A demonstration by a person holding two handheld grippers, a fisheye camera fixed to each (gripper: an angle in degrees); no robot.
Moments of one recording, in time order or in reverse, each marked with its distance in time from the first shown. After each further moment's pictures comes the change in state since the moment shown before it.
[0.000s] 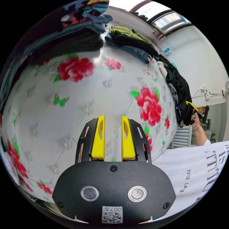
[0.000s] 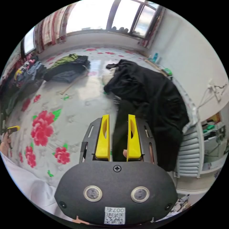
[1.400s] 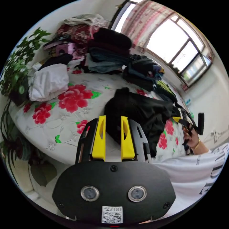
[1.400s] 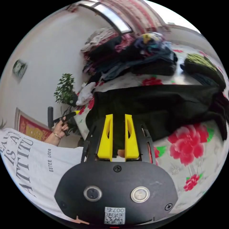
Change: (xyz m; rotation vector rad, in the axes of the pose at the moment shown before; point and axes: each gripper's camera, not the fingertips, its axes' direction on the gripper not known) left arm -0.061 0.228 -0.215 0.524 -0.219 -0.375; right arm -0.279 0.047 -0.066 -0.125 -1.068 -0.509
